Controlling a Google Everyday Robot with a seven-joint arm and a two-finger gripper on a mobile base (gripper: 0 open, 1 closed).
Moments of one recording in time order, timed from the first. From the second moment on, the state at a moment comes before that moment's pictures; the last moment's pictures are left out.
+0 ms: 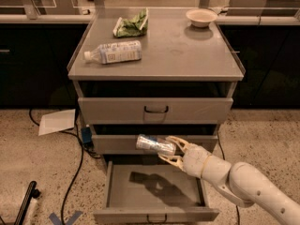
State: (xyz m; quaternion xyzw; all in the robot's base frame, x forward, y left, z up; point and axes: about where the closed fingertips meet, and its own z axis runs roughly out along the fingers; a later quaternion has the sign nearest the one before) arm 0.534 -0.075 0.621 -0.49 0.60 0.11 0.62
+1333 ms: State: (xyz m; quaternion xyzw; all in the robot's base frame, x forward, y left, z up) arm 0.507 -0.073 0.764 -0.52 0.53 0.06 0.66
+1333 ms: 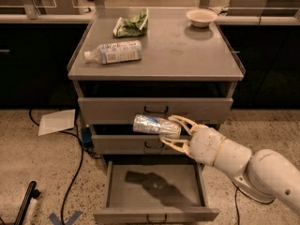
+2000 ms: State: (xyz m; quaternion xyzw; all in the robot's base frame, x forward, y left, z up) arm 0.503 -0.061 0.847 -0.55 0.46 -0.02 0.70
